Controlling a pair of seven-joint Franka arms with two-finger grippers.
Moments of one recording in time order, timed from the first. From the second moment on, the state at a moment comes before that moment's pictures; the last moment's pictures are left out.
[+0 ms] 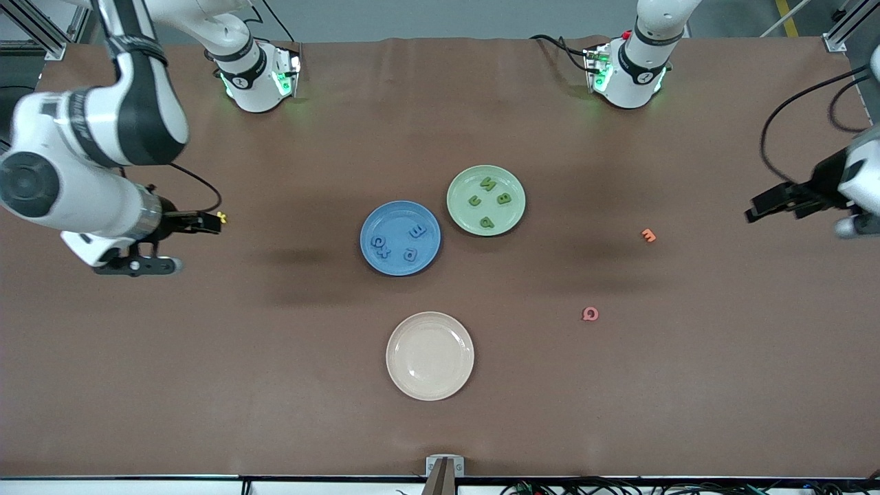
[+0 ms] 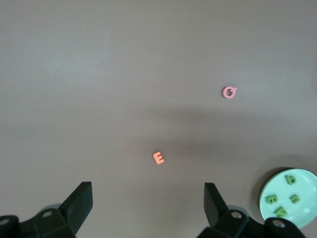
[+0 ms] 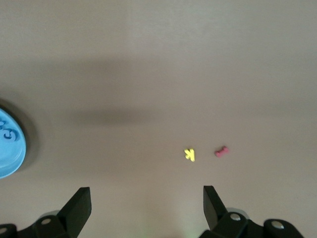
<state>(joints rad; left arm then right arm) 0.85 -0.03 -0.72 -1.77 -0.12 1.75 0.04 0.25 0.19 -0.17 -1.67 0.00 1.61 0.09</state>
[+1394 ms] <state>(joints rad) 0.68 0.00 -0.63 -1.52 0.02 1.70 0.04 0.02 -0.04 -0.07 -1.61 0.00 1.46 0.01</state>
